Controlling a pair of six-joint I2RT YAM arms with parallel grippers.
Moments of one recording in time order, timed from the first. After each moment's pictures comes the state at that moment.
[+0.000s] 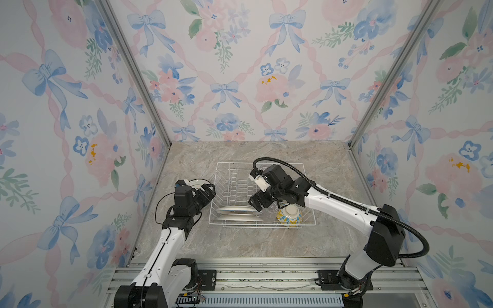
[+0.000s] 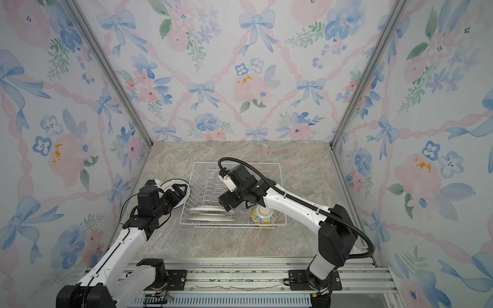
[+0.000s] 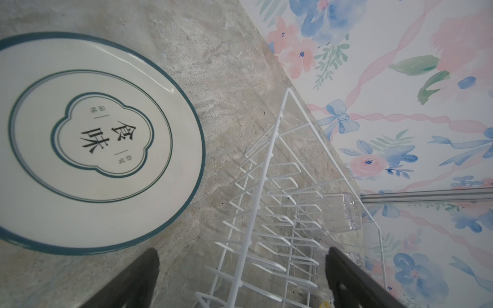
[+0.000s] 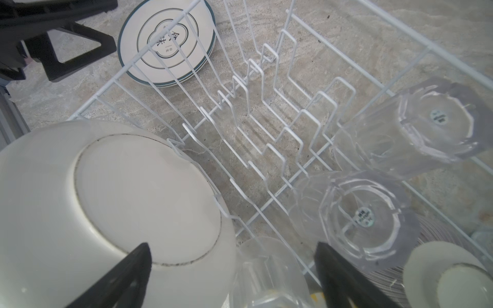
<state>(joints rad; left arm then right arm) -0.03 0.94 0.51 -0.11 0.18 -0.84 0.86 1.66 1.37 -0.59 -0.07 0.09</state>
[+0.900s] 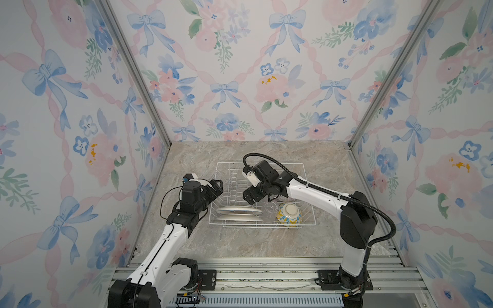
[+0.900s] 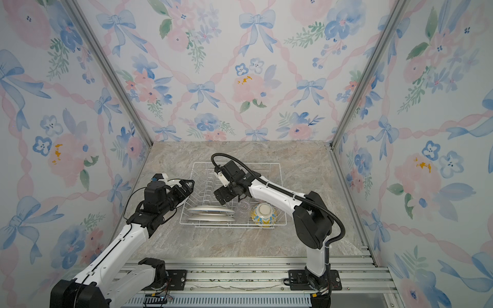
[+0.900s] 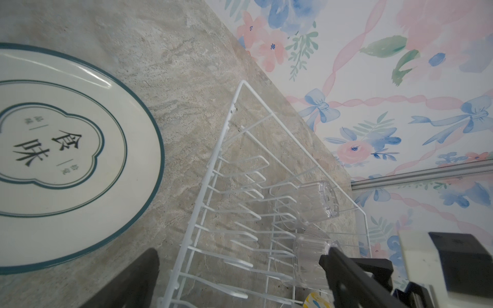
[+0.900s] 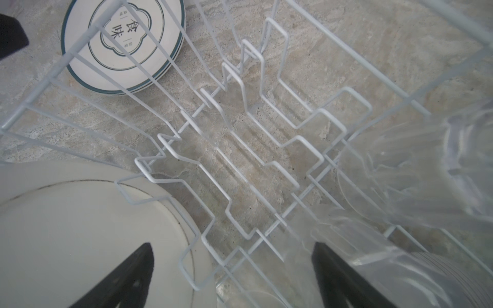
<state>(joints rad) -0.18 0.97 0.58 -0.11 0.10 -0.84 0.82 1.89 1.55 -0.62 -0.06 0.10</state>
